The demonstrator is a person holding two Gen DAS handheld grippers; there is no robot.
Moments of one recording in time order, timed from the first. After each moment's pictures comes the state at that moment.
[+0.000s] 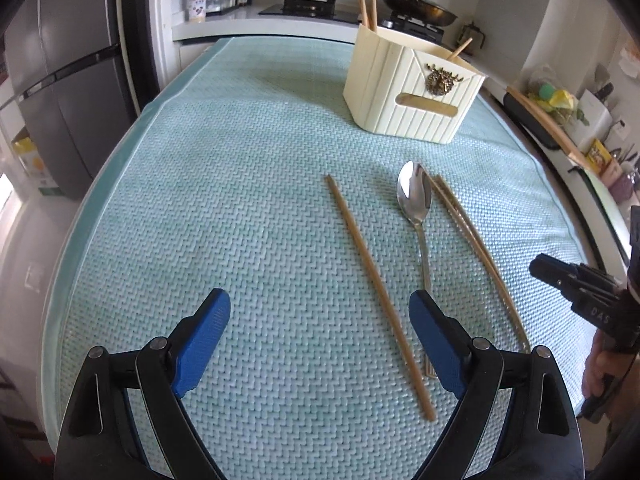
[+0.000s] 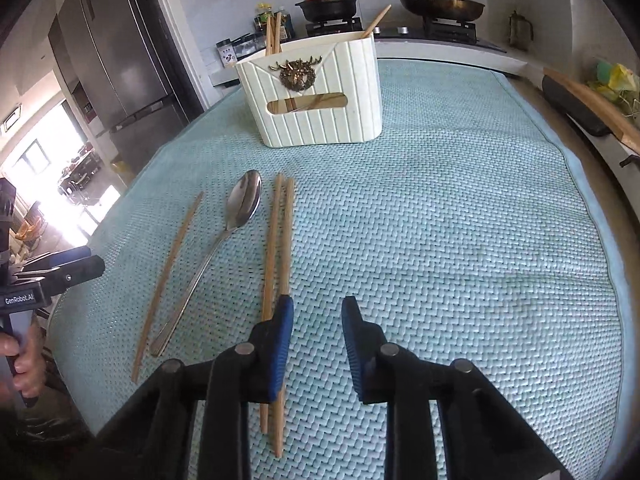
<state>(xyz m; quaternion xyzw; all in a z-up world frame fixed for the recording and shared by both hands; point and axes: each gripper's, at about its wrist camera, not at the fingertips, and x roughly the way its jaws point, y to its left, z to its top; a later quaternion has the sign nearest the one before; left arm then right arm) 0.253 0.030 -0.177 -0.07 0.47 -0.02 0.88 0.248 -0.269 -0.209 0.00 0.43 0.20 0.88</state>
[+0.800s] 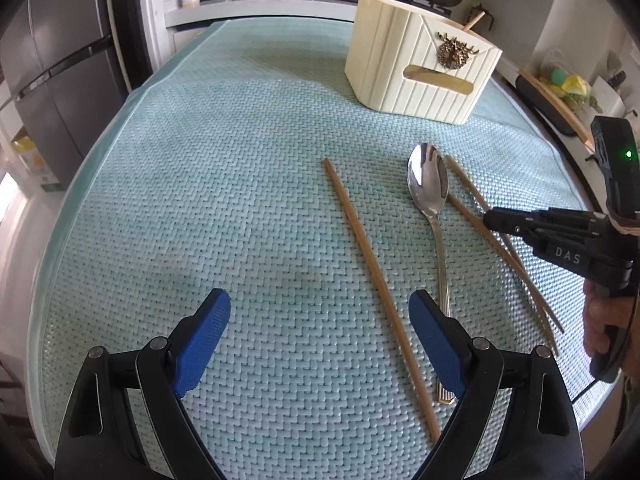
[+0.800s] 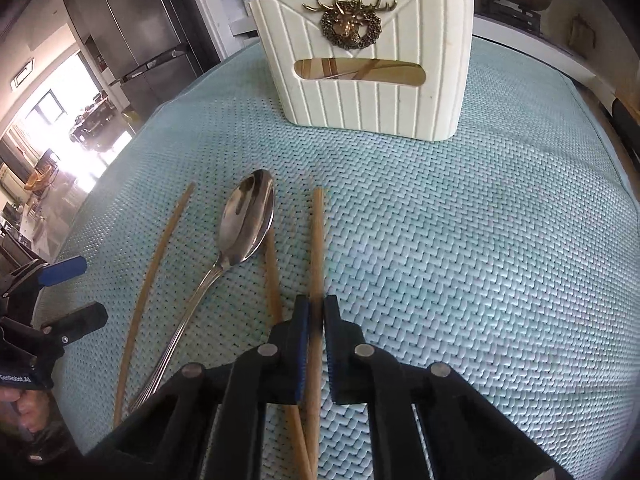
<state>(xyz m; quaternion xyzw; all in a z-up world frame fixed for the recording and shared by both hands) 0.268 0.022 -0.199 -0.06 0.49 -0.02 0.87 0.319 -0.198 -0.233 -0.07 0.49 0.24 0.83</state>
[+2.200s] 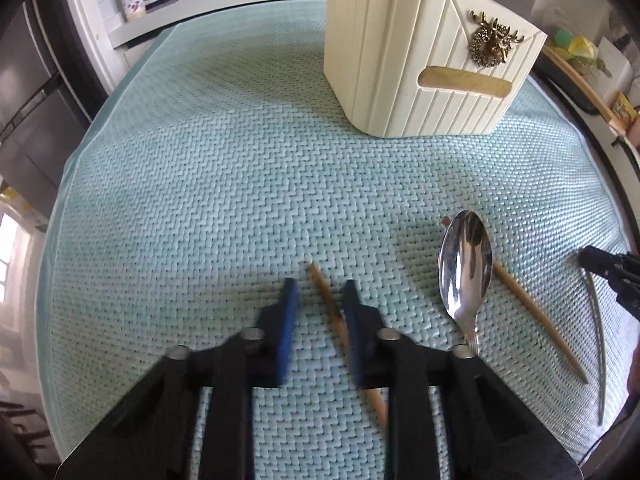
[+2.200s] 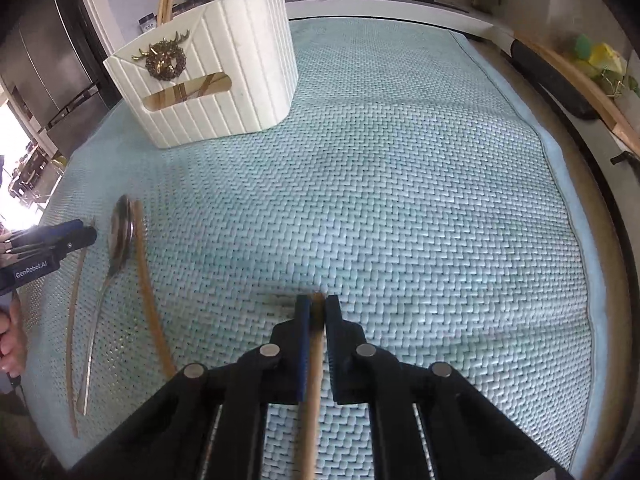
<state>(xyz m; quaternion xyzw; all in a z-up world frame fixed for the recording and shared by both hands) 0.387 0.011 -0.213 0.00 0.53 -0.05 0.85 0.370 -0.286 -0.233 -0.01 0.51 0.10 0.86</state>
